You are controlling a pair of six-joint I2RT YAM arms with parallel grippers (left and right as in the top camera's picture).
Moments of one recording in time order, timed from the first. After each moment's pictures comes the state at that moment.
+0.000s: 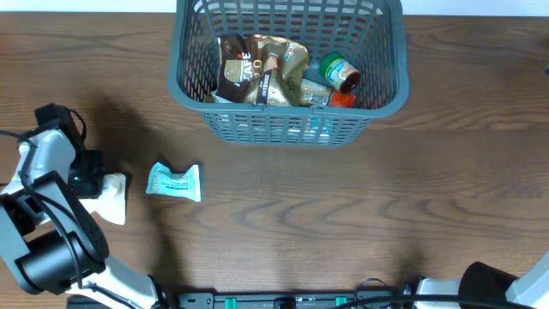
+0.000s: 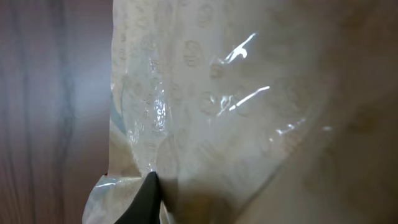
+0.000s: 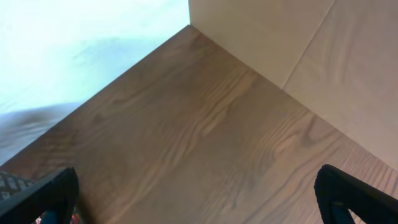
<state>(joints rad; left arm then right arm) 0.48 1.83 1.13 -0.84 -0.16 -1.13 -0.37 1.56 2.35 -1.48 0.28 0.33</state>
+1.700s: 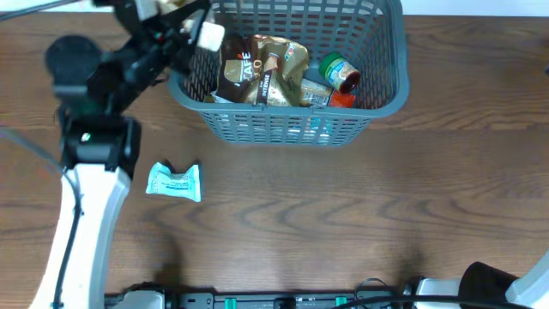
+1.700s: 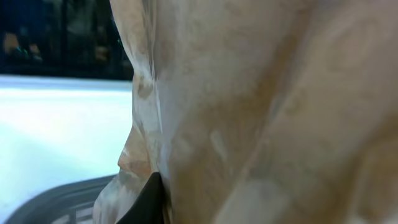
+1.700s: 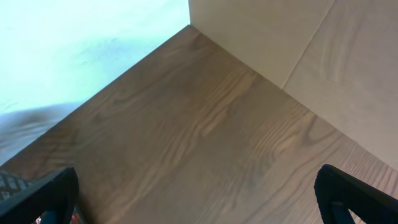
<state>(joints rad) -0.07 1.34 1.26 0.22 0.65 -0.34 -0.37 1.56 2.35 -1.48 0.28 0.33</state>
